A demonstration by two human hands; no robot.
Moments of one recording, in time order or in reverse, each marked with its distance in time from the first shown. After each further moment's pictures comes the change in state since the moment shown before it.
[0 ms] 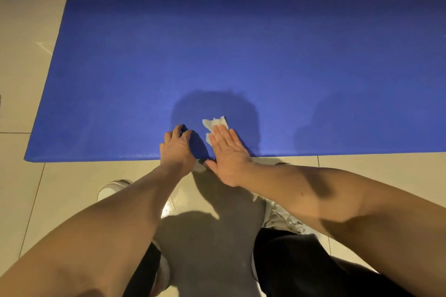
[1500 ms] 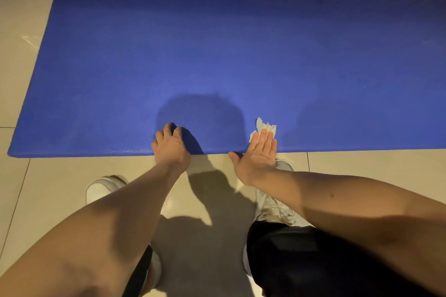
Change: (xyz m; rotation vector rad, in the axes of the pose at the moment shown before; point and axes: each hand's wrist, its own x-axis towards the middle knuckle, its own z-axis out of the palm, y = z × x) left_hand -0.011 0.008 0.005 -0.038 0.077 -0.078; right_hand -0.049 0.032 0.002 0.115 -0.178 0.584
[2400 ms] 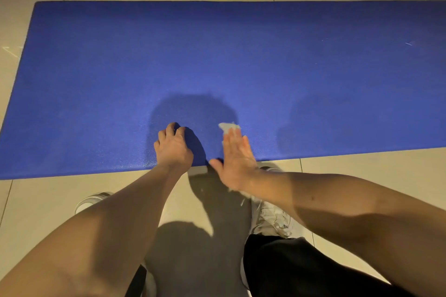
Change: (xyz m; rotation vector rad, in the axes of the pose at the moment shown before) left_hand 0.027 0.032 -0.006 -0.017 -0.027 0.077; right_hand 0.019 -0.009 -0.008 0.221 0.154 -0.372
